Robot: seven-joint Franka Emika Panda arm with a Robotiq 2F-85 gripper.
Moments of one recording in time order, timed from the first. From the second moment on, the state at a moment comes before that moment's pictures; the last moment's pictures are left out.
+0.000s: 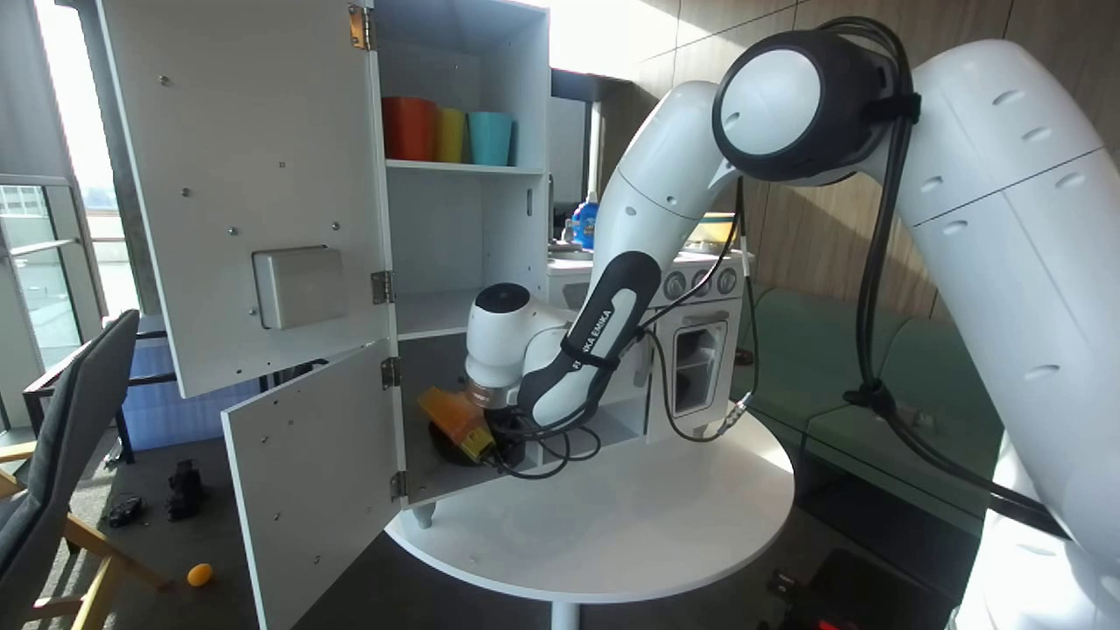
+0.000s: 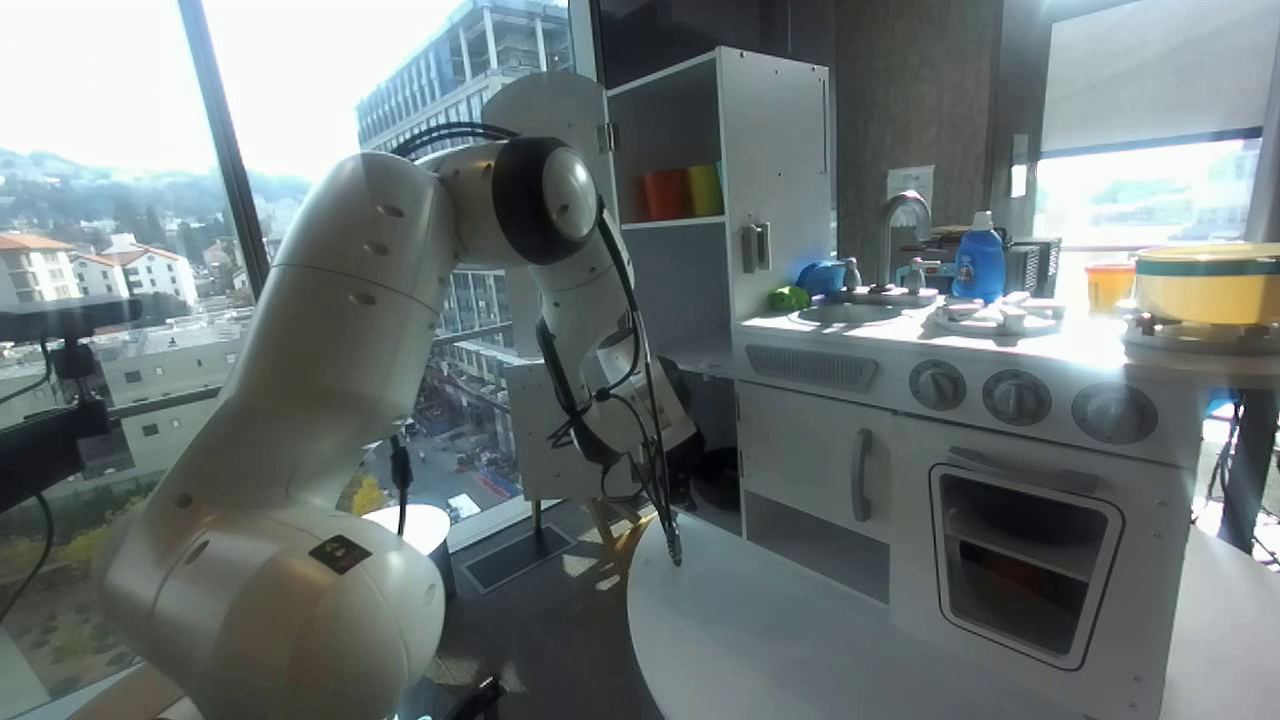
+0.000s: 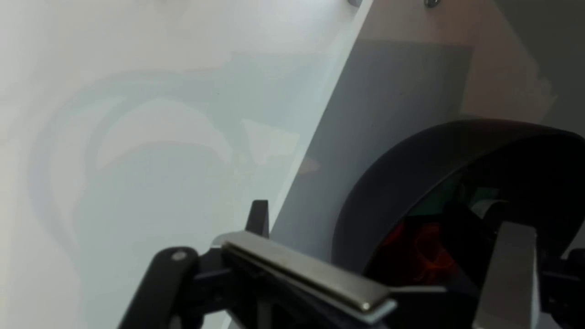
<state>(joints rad) 0.17 0.56 -0.04 -1.99 -0.80 2.86 2.26</state>
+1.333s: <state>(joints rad) 0.19 0.55 -0.07 -2.02 -0.82 2.83 2.28</state>
